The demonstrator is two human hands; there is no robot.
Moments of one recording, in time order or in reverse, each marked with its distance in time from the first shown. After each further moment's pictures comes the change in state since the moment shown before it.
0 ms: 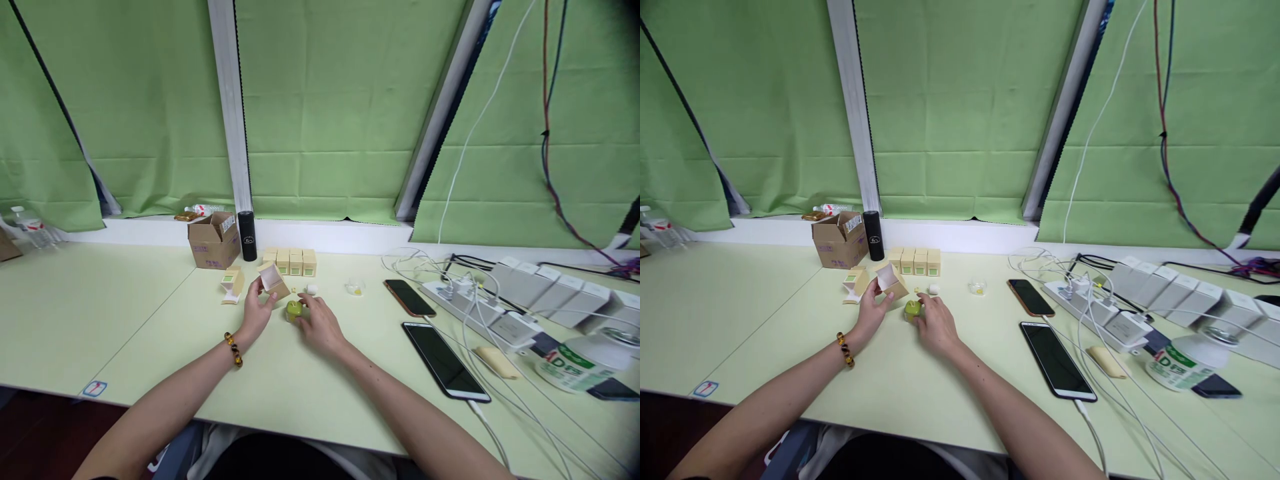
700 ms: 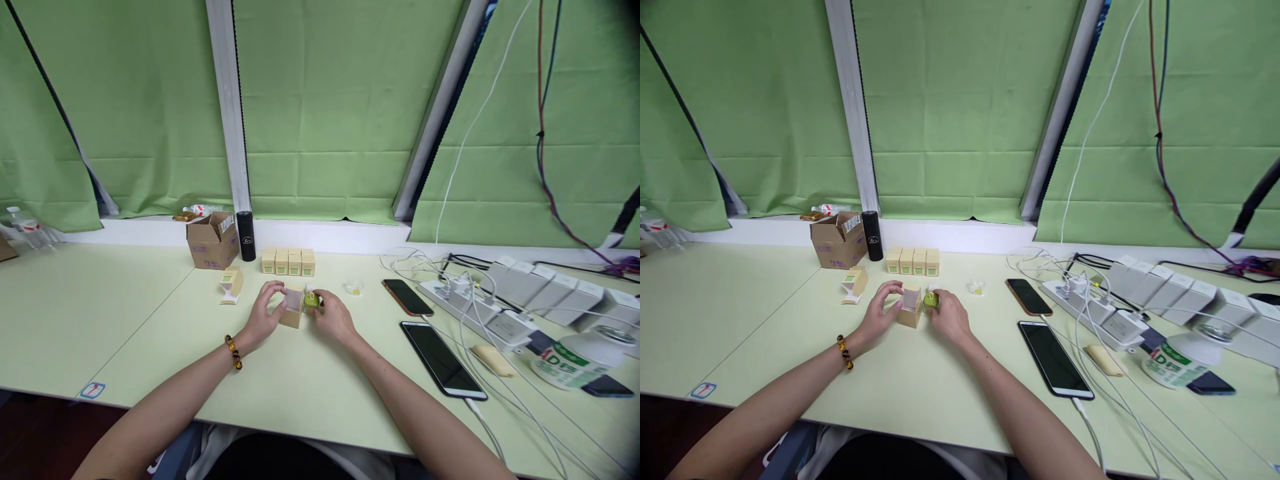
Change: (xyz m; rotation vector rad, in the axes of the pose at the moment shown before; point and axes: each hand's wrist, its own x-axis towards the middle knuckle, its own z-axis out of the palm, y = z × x) left_hand -0.012 0.017 -0.002 0.017 -0.337 0.202; right_hand 0.013 0.019 -0.025 -0.087 -0.002 0.268
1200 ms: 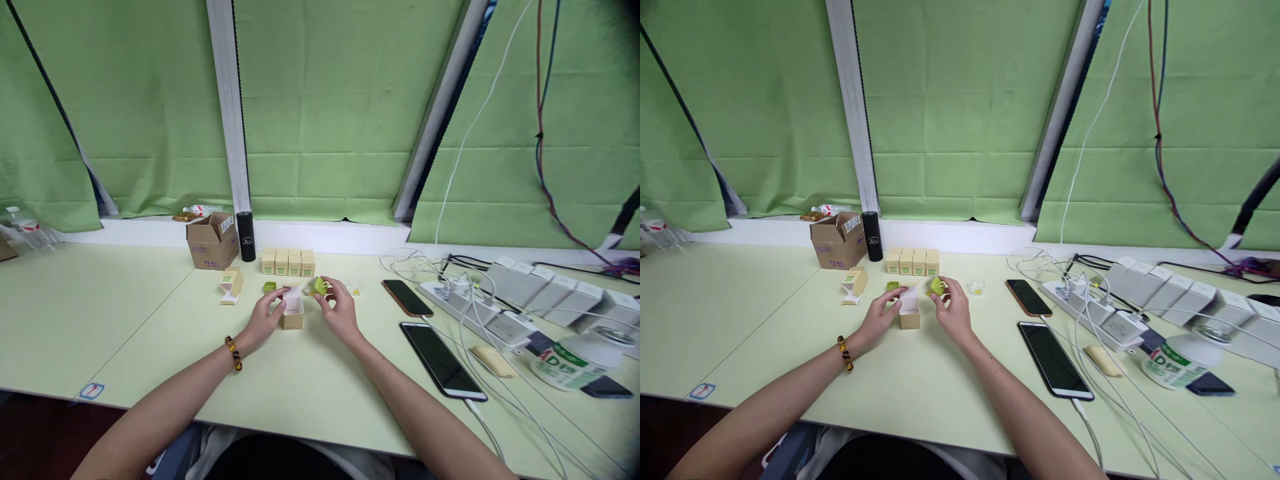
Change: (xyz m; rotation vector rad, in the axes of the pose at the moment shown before) left_hand 0.000 0.000 0.002 -0.044 -0.033 -0.174; right_hand 0.003 -0.009 -0.012 0.486 0.327 -0.171
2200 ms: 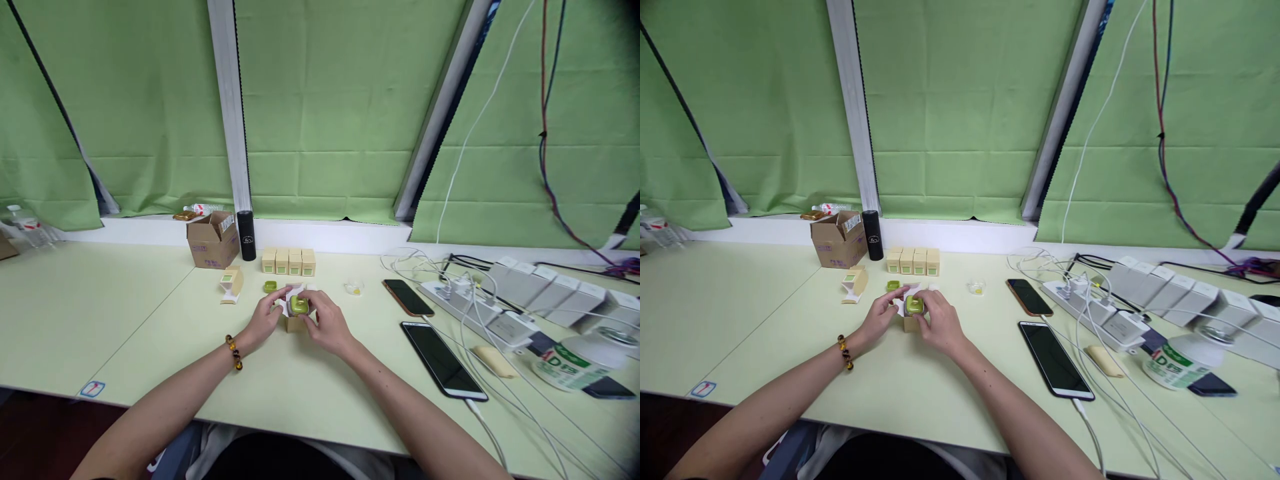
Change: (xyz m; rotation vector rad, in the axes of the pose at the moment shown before) left_hand -0.001 -0.004 0.002 -0.117 -0.042 -0.052; right_hand -0.020 -0.037 0.000 -0.220 -0.364 -0.200
